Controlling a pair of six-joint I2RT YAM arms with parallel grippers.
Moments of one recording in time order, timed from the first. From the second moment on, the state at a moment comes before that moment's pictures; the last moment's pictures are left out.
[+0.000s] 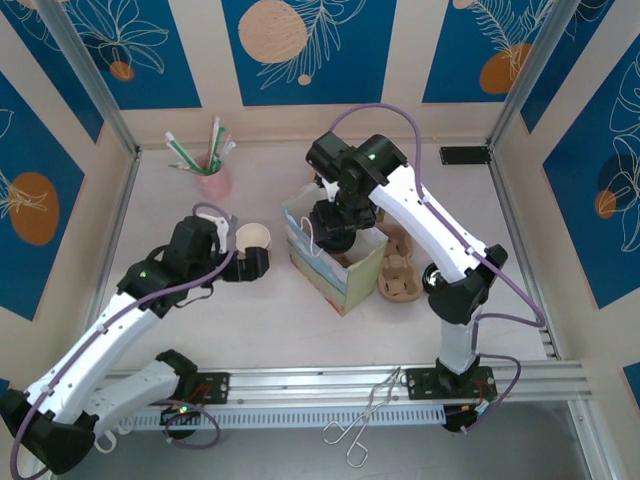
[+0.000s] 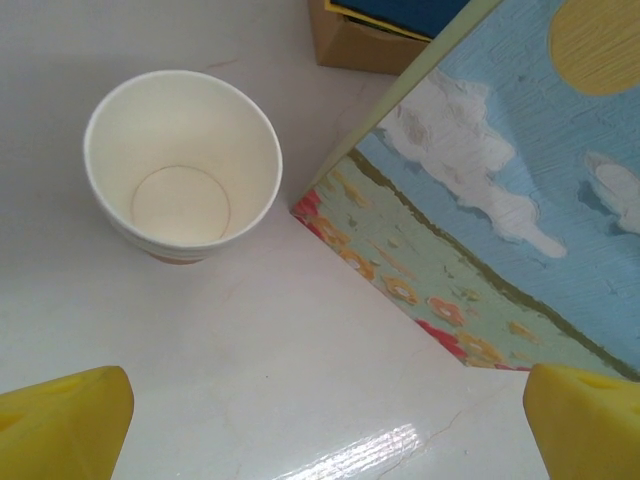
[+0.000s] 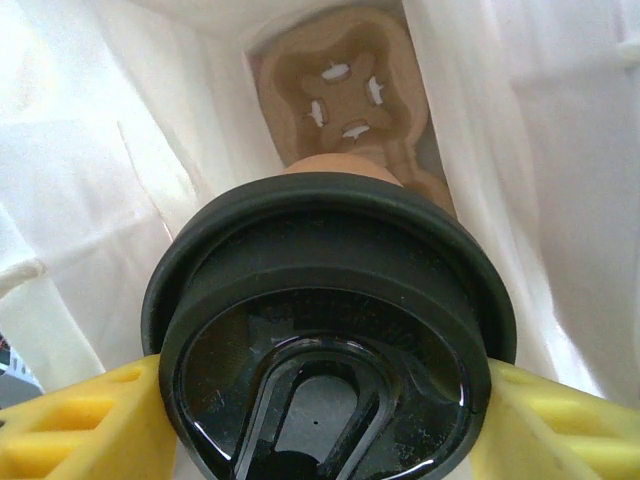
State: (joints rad) left arm -0.56 0.90 0.93 -0.78 0.08 -0.48; right arm 0.78 1.88 2.23 -1.71 -0.04 0.45
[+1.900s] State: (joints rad) left arm -0.55 1.11 1.14 -0.83 0.19 -0.60; right arm 0.81 1.89 1.97 -1.70 -0.02 0.41
